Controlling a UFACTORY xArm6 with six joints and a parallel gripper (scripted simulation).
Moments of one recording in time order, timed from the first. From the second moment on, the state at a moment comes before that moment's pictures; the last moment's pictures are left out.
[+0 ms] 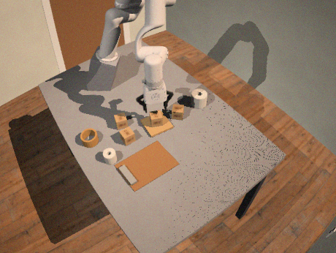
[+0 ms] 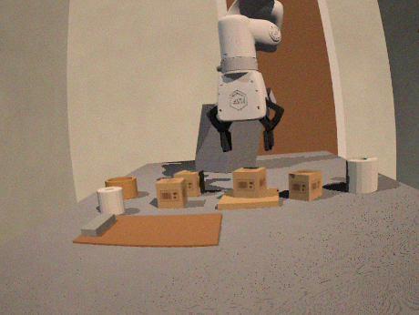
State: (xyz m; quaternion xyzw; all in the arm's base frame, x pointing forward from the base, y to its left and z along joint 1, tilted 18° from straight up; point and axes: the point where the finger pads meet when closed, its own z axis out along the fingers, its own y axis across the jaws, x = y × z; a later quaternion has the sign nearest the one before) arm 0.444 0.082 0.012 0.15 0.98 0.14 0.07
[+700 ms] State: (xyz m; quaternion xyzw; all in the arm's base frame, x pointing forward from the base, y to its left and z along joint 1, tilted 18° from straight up) arm 0.445 0.080 0.011 0.15 0.98 0.14 0.07
